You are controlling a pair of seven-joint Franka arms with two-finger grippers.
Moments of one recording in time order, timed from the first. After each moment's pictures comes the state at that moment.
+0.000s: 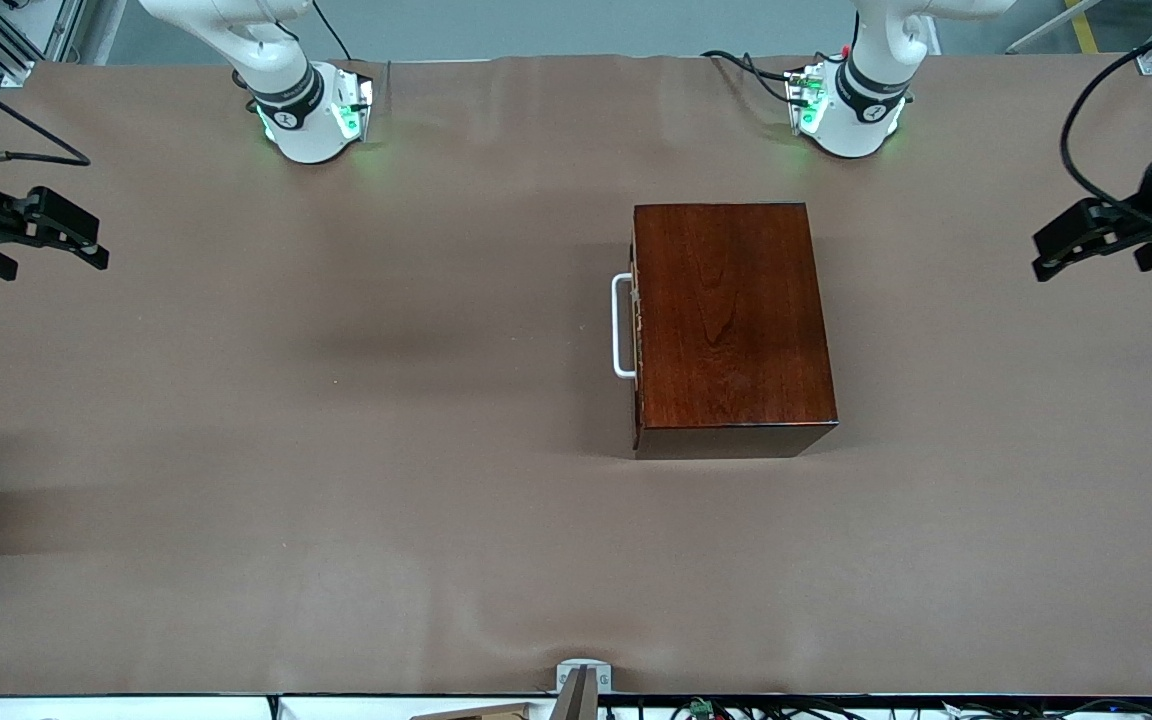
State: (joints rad) left arm -0.15 0.13 0.05 -1.26 0.04 1.41 -0.16; right arm 0.02 -0.01 -0.02 -1.54 0.03 1.54 -0.10
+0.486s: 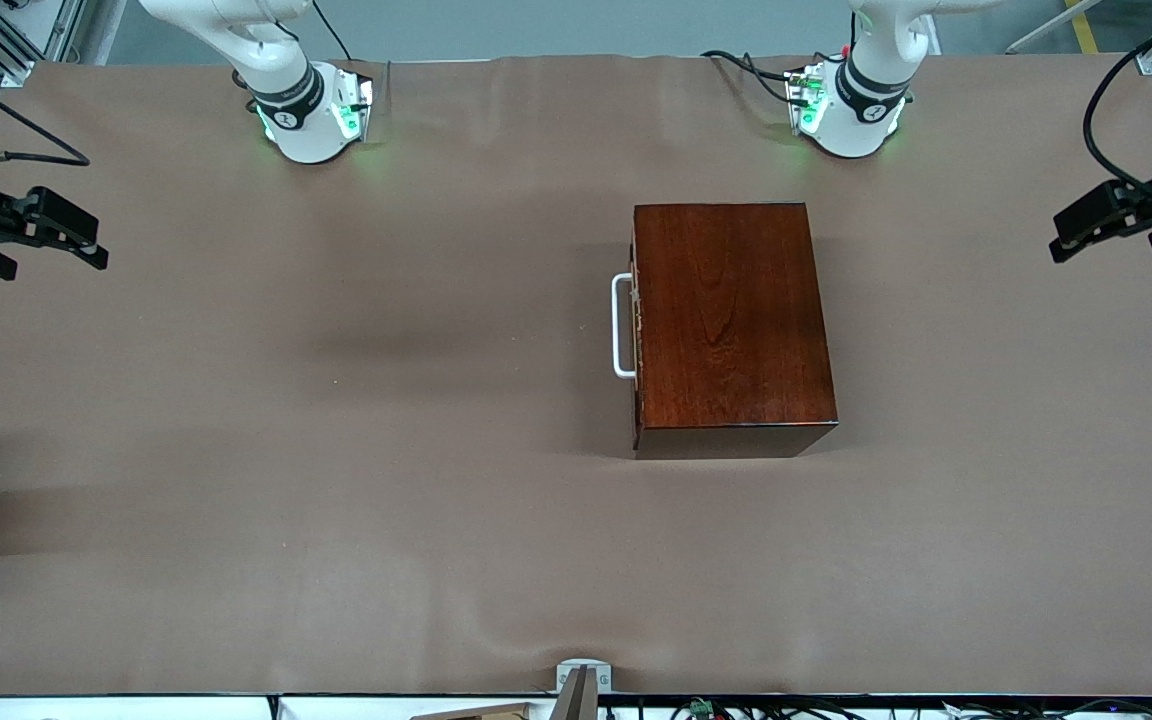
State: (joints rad) left arm 0.09 0.05 -0.17 -1.38 0.04 1.41 -0.14; right arm 0.02 -0.01 -0.02 -1.54 0.03 1.54 -0.10
